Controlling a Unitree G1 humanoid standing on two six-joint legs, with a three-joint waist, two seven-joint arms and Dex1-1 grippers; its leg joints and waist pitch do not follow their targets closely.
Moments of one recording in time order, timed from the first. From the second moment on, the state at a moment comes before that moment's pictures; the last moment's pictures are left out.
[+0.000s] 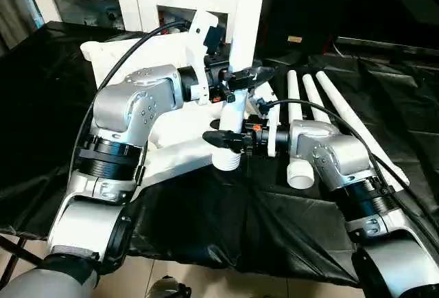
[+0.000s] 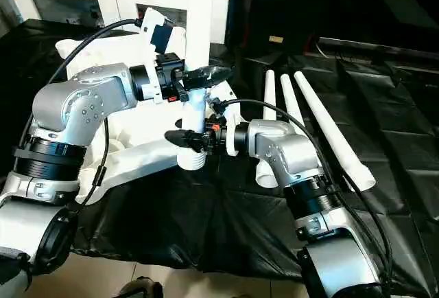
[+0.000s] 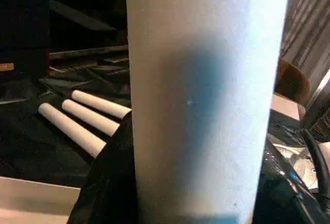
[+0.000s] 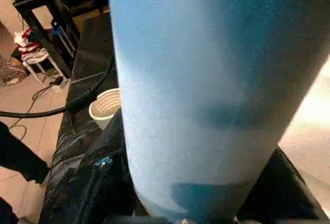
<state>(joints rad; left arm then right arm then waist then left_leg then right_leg) -0.92 0.23 -0.04 0.27 -0.47 0.74 -0.80 -0.71 -0.22 0.18 0.37 0.36 0.58 0.99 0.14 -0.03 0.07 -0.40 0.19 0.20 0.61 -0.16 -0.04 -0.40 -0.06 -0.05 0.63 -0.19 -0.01</state>
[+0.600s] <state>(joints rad) -1.03 0.12 0.24 0.31 -0.62 0.56 -0.66 -0.71 -0.15 0.08 0.42 0.35 0.46 0.80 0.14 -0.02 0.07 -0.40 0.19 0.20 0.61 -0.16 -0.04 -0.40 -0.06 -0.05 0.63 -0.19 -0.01</state>
